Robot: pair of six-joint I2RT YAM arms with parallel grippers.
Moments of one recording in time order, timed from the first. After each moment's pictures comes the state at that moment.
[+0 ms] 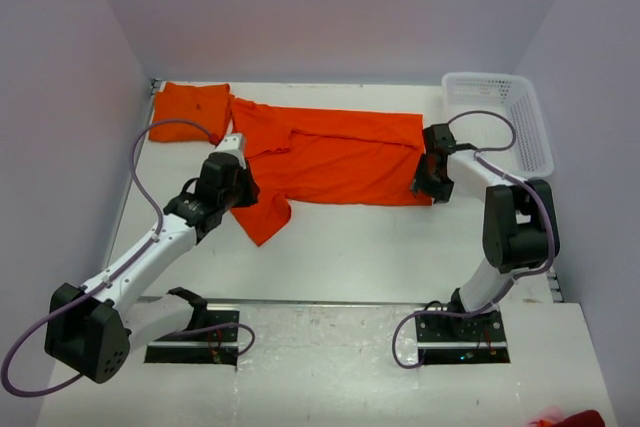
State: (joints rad) left arm -0.43 1.08 0.74 -0.32 -0.12 -0.45; right arm 0.15 1.70 1.06 -0.60 0.17 0.51
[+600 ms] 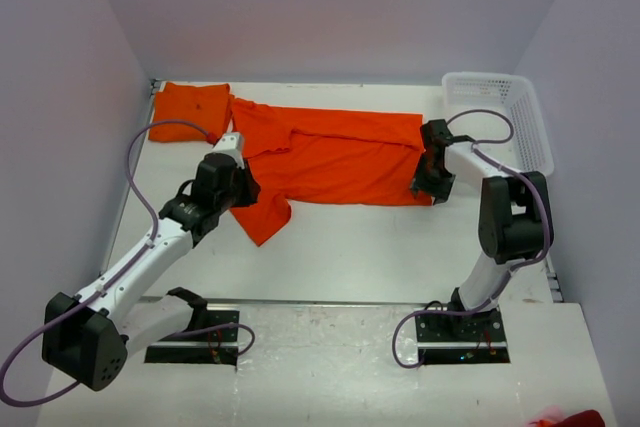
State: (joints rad) left arm -0.43 1.04 0.73 -0.32 -0.09 -0.45; right arm 0.14 1.78 1.17 -0.74 0.17 0.54
